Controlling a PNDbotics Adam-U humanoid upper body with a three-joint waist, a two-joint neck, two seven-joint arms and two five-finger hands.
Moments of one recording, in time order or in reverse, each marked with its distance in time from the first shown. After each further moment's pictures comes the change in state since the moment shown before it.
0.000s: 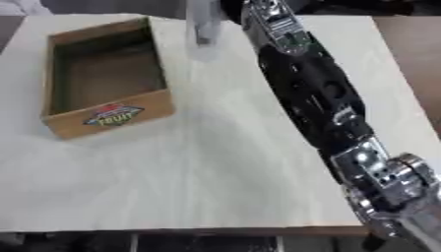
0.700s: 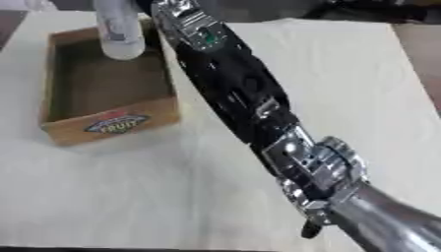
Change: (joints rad) left arm -0.071 -0.019 -0.010 -0.034 0.000 0.007 -0.014; right arm -0.138 0.084 0.012 0.049 0.102 -0.059 -0.070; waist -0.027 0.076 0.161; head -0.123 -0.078
